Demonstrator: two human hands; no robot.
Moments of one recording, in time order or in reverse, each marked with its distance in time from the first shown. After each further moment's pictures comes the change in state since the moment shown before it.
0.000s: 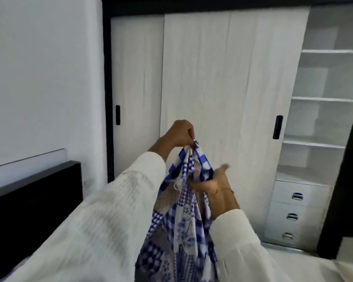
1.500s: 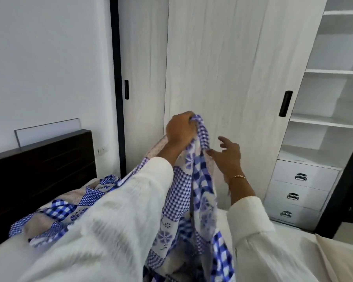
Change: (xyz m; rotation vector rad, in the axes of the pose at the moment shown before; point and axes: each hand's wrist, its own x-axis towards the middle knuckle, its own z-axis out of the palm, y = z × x) left_hand -0.057 0.112 0.115 -0.151 0.495 -0.223; right_hand -0.063 -0.102 -0.110 -1.307 0.137 -0.694
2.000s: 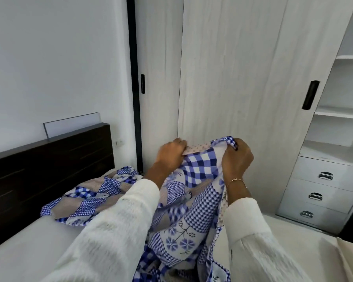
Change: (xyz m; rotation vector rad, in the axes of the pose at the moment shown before) left_hand -0.061 -0.058 -0.007 0.654 -0.416 0.163; right_hand -0.016 0.004 0.000 0.014 0.412 -0.141
